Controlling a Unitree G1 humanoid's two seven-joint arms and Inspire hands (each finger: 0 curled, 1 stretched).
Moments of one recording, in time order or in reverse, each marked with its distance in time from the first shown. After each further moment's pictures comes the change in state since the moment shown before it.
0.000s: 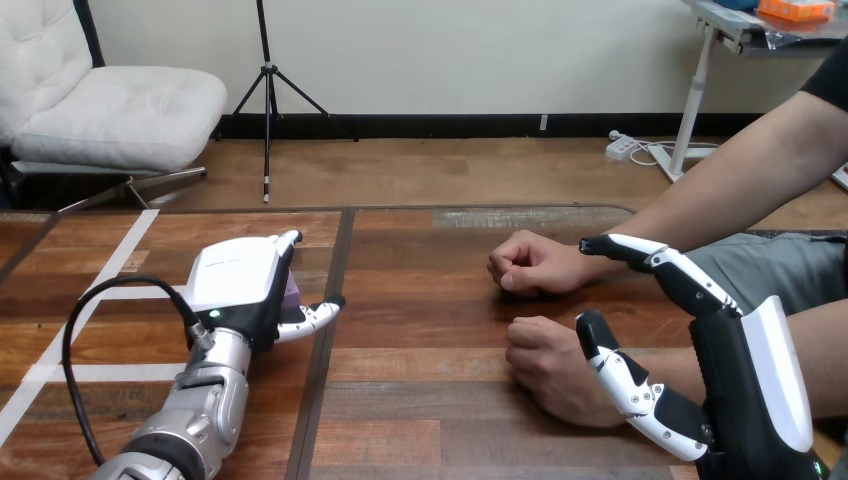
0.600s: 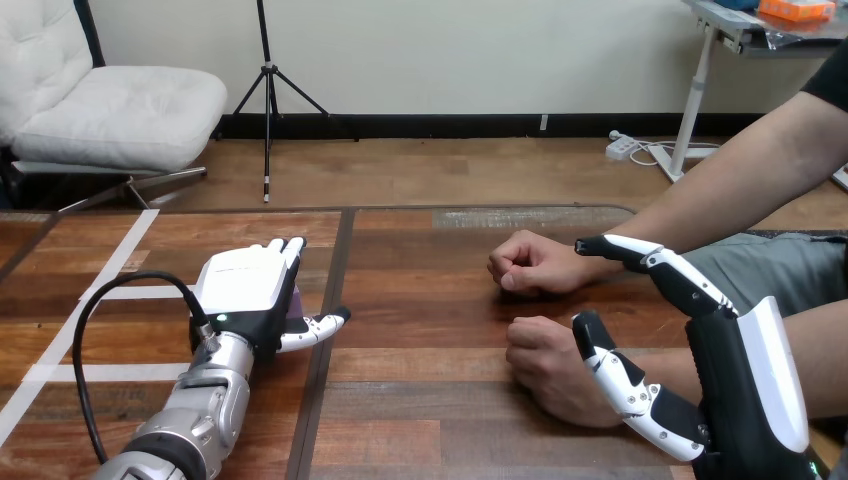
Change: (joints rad) left arm -0.003 0.001 -0.044 0.000 0.049 0.042 -0.058; right arm 0.000 0.002 0.011 0.001 -0.003 0.000 -0.010
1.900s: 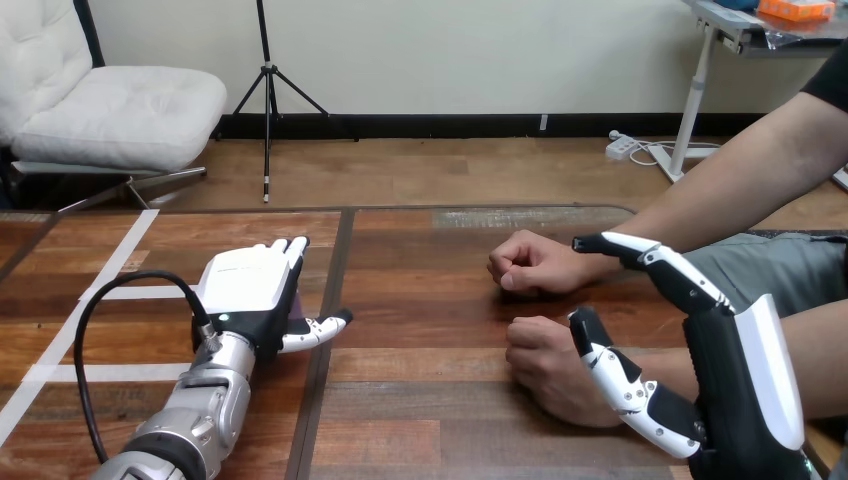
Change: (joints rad) left arm 0.000 0.002 -0.005 -0.001 0.007 -0.010 0.000; right arm -0.010 0.001 0.014 0.006 -0.003 0.000 -0.018
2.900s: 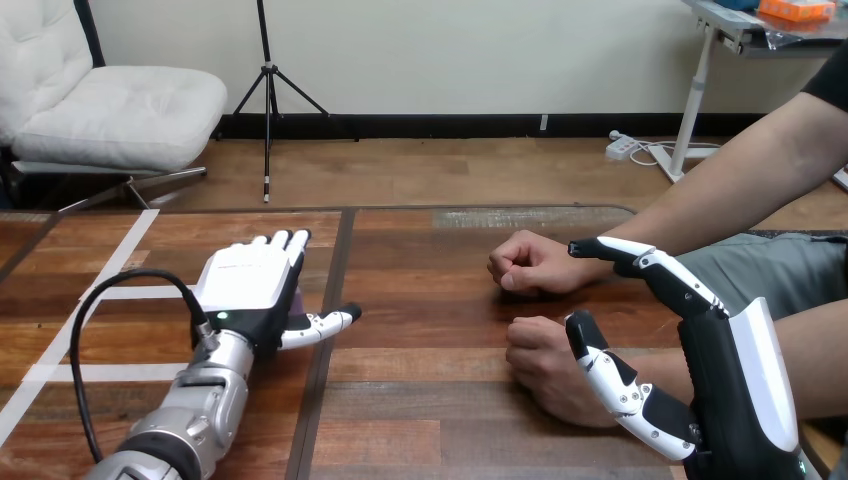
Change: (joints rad) left arm 0.000 0.011 -0.002 -0.001 0.006 -0.032 0.014; right arm -0.001 0.000 0.009 0.016 0.001 0.000 0.000
